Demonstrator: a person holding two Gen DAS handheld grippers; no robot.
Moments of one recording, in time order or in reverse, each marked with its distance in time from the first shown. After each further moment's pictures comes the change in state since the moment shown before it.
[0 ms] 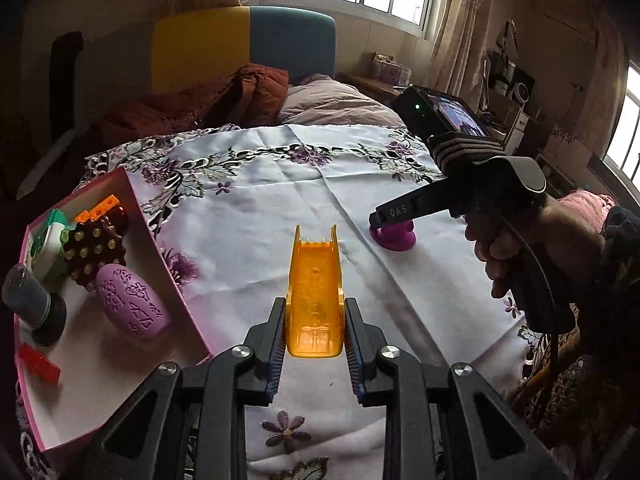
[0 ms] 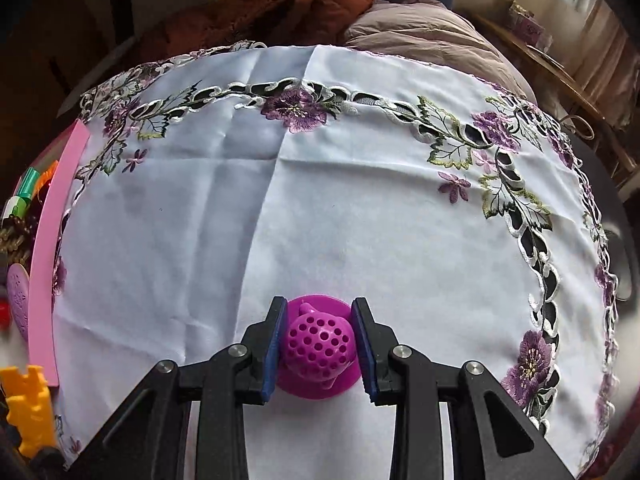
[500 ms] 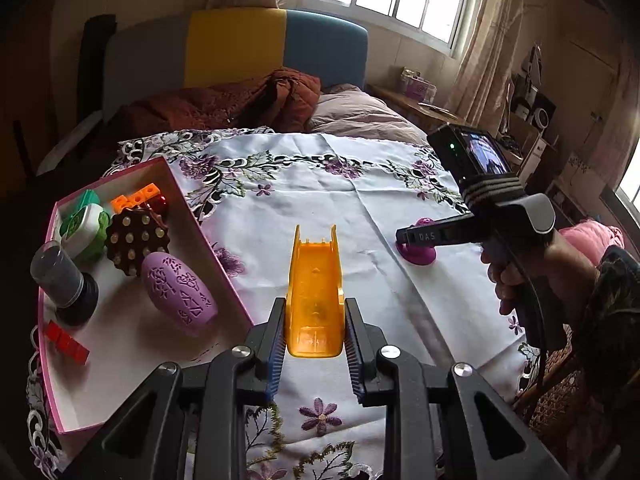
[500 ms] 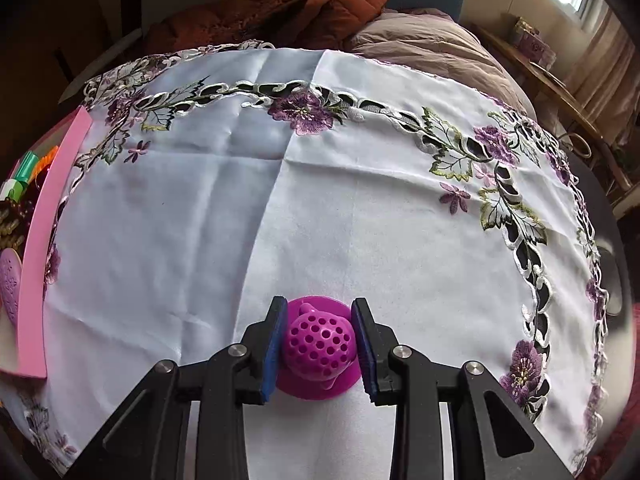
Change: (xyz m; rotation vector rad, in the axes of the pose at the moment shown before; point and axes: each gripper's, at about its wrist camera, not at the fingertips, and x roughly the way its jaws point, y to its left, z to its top) left arm -0.020 0.031 0.001 -0.108 -0.021 0.026; right arm -0.001 0.007 -0.001 -0.060 -0.019 -0.042
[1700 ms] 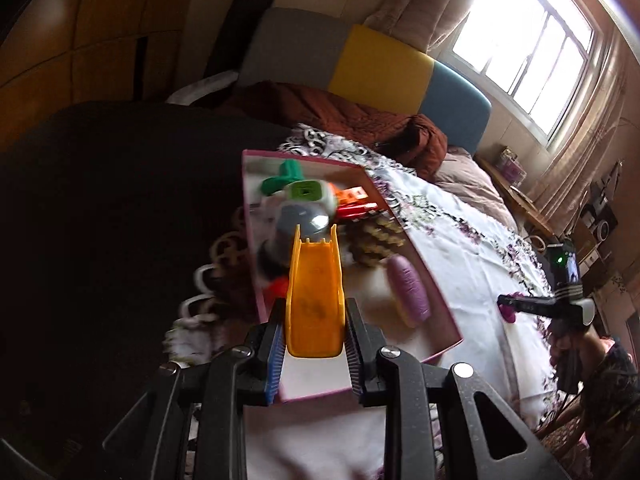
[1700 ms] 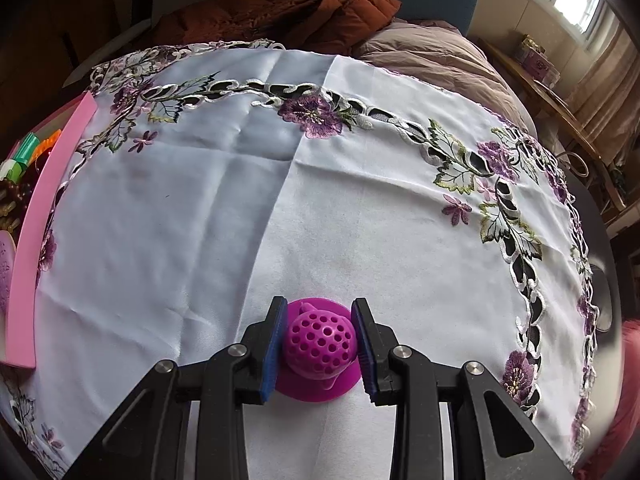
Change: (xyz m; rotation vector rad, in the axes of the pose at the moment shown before) left arm -0.087 0.177 -0.047 -0.379 -0.079 0.163; right arm -0.003 0.008 -0.001 -0.056 -0.017 -0.029
